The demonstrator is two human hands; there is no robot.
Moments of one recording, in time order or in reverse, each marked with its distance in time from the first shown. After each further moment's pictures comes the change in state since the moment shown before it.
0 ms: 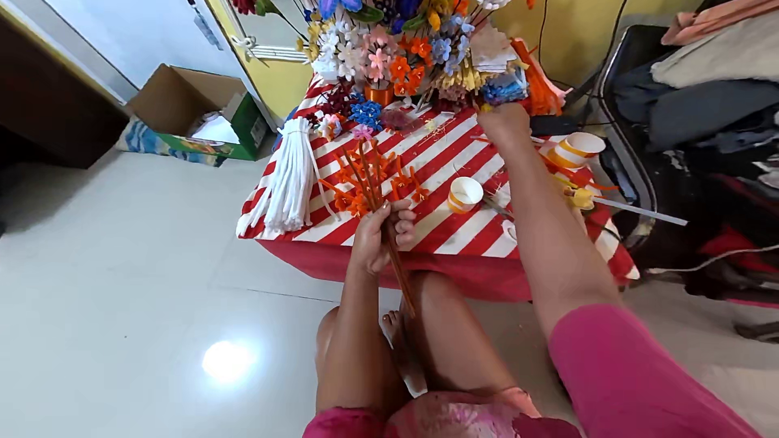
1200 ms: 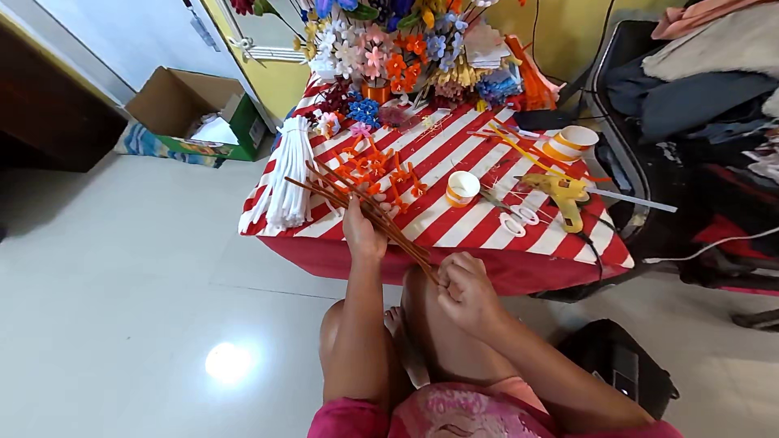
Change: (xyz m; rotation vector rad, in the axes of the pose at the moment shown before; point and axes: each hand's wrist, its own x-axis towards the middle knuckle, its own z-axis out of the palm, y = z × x) left_hand 0.012 -0.002 0.015 -0.032 0.539 0.326; right_hand -0.268 0.101 0.061 0.172 -0.150 -0.721
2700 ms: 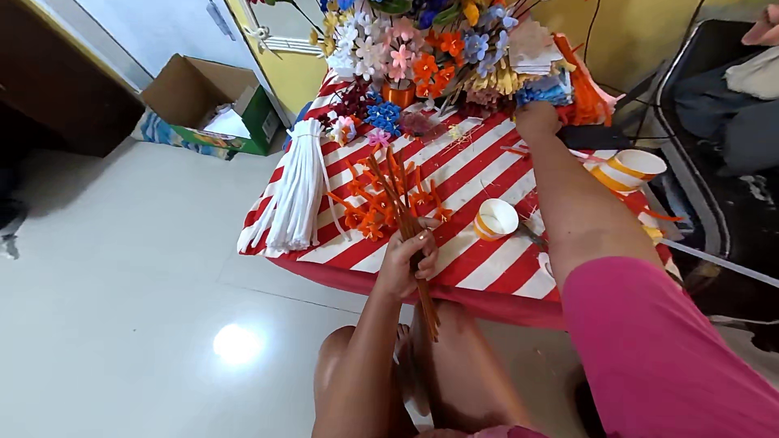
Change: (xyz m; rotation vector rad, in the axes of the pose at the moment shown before) left_hand 0.025 -0.031 -0.023 -0.029 -0.672 -0.290; right_hand 0.344 0.230 -0.078 -0.400 0.115 0.723
